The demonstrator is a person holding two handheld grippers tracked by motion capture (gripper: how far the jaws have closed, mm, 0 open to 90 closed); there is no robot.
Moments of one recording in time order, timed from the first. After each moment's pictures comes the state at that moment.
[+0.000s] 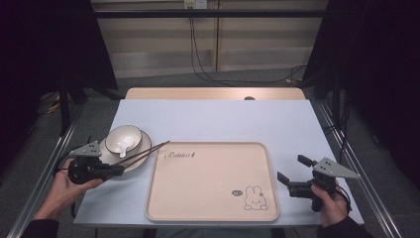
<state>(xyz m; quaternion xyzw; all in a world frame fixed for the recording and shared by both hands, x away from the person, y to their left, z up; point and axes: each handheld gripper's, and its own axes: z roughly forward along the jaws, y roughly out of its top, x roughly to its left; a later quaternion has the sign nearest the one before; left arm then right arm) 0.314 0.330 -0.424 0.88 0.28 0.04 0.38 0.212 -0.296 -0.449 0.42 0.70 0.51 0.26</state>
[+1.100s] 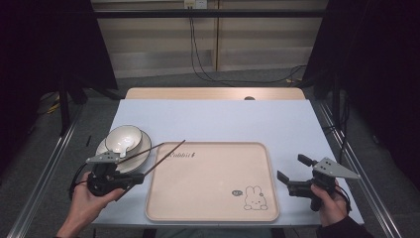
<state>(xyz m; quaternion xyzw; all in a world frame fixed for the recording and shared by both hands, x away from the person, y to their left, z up) 0.274 0.268 -0.416 0.83 0.36 0.00 0.43 0.213 -0.295 -0.450 0.43 0.69 0.52 0.27</state>
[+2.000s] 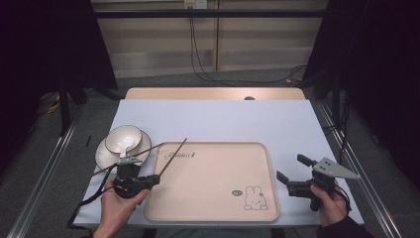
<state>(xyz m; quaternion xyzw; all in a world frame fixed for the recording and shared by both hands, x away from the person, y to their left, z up) 0.264 0.211 -0.436 0.77 0.51 0.05 0.37 0.213 -0.294 -0.450 0.42 0.69 0.52 0.27</state>
